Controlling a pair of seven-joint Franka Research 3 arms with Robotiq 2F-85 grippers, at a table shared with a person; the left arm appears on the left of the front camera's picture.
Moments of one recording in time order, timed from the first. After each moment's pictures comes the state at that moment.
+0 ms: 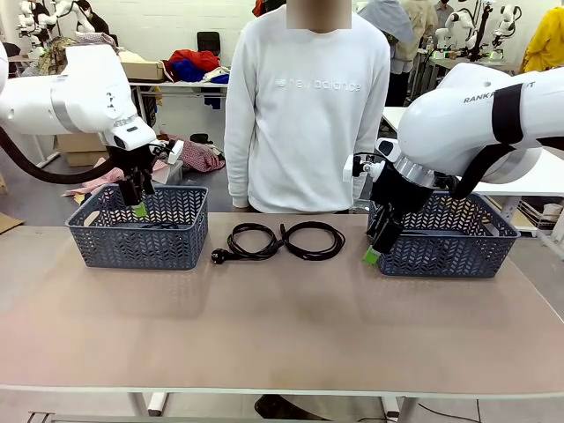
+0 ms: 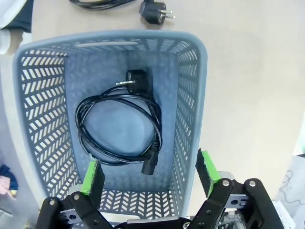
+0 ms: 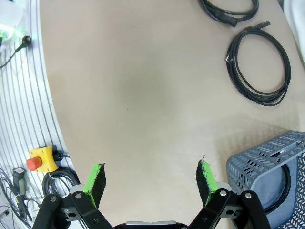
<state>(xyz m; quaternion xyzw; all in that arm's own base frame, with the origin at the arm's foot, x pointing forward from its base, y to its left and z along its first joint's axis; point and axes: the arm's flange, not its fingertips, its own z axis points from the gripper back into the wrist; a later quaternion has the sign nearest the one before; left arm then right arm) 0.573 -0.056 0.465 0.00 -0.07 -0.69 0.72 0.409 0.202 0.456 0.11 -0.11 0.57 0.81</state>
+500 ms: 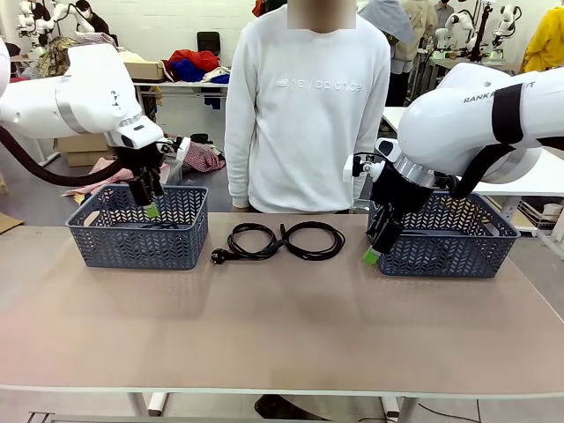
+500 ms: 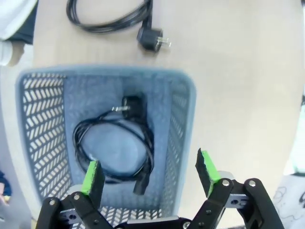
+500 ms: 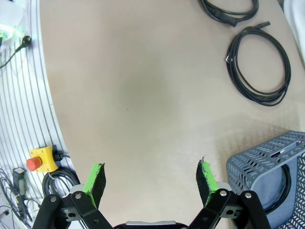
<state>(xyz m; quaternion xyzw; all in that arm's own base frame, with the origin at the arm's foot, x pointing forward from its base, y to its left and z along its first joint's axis) 0.561 -0.083 0.468 -0.03 -0.10 -0.67 0.73 0.409 0.202 0.456 0.11 -0.11 0.57 0.81</state>
